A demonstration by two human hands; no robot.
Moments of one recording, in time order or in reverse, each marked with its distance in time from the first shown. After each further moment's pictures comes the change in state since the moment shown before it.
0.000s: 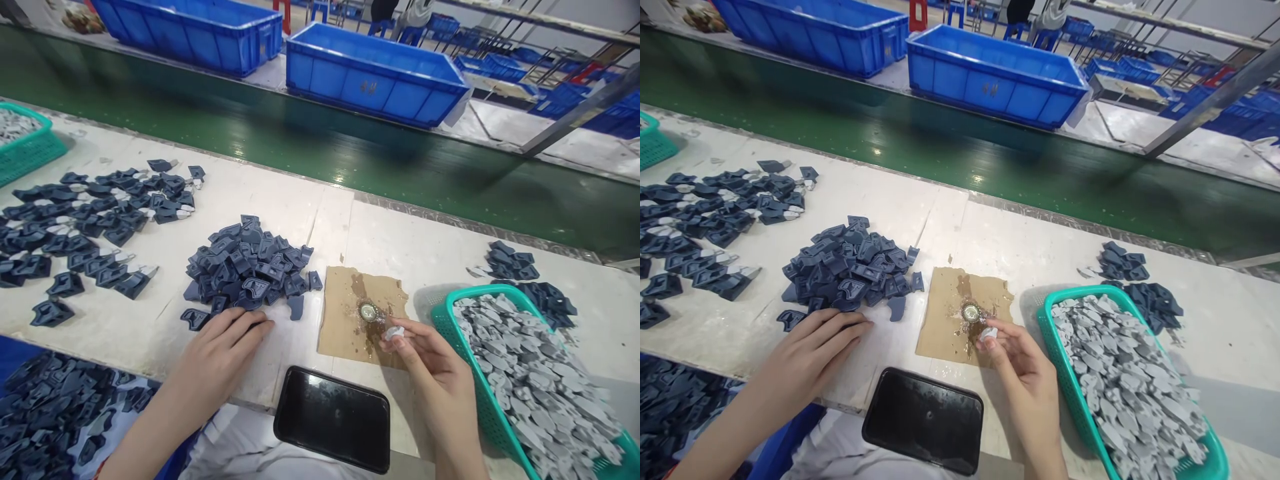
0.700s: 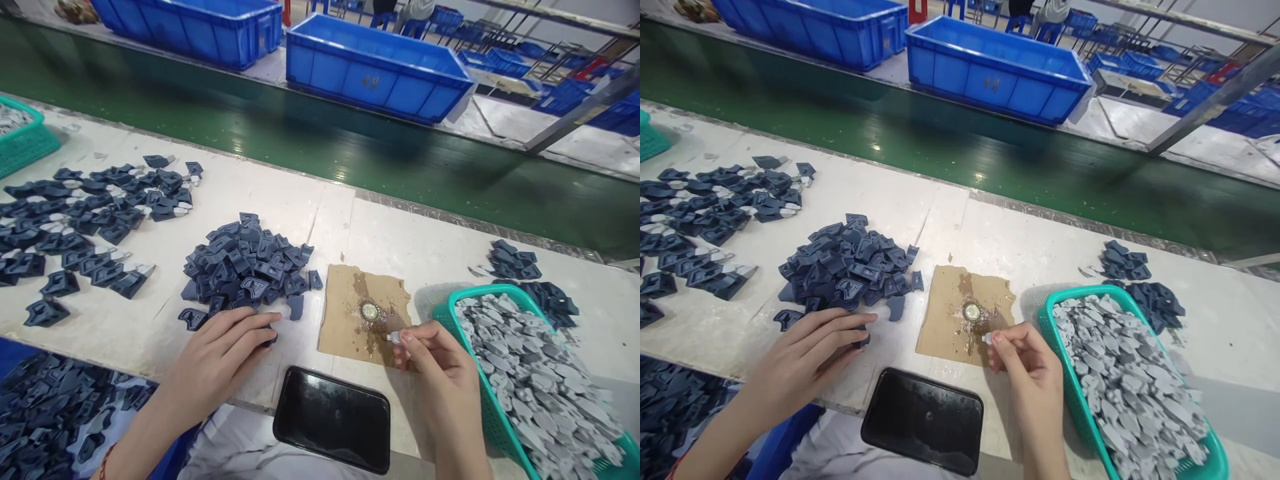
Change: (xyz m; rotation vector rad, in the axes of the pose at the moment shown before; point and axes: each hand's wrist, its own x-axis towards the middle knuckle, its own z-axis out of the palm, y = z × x) left_hand 0.010 0.002 -0.005 -0.183 0.103 -0.012; right_hand 0.004 -0.011 0.005 0.068 0.044 -0.006
